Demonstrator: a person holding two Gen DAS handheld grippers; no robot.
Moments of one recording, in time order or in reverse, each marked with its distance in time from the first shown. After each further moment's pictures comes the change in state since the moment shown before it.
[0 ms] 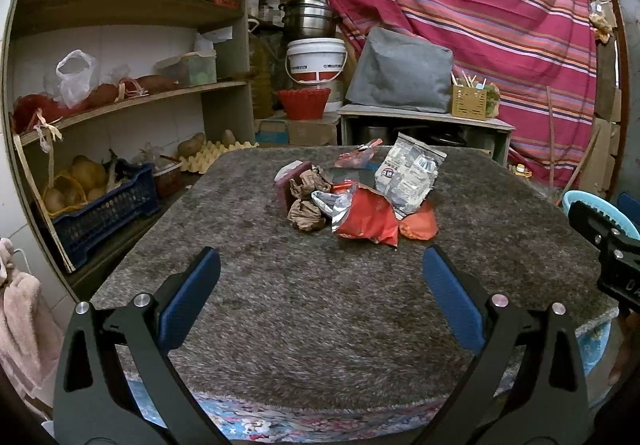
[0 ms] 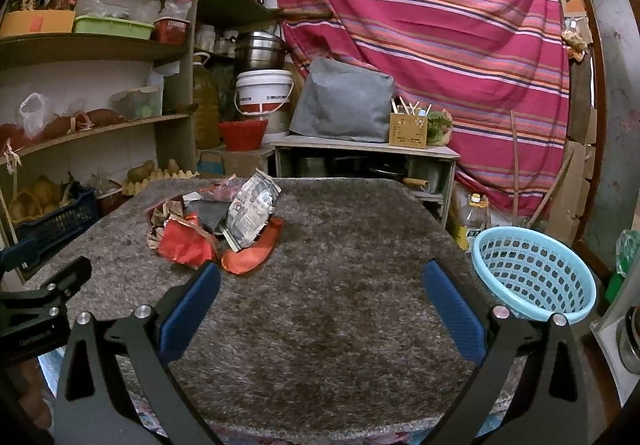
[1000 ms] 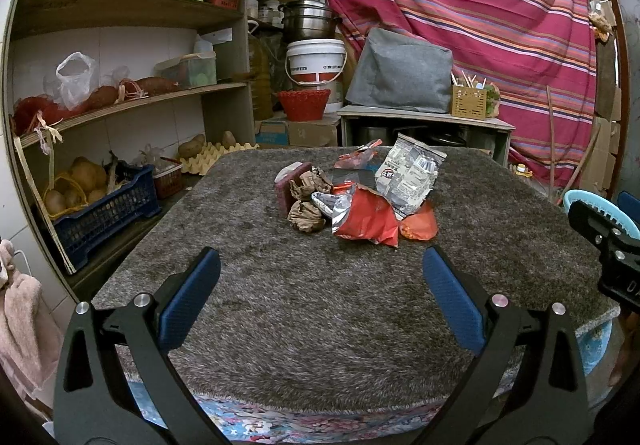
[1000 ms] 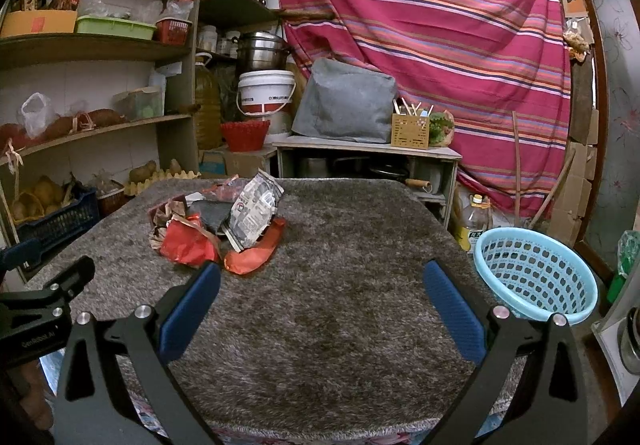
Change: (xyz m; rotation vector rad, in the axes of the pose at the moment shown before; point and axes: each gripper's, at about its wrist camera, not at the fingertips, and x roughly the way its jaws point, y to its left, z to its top) left arm 0.000 0.000 0.000 0.004 -0.001 0.001; right arm 0.002 0.005 -0.002 -0.003 -0.008 0.002
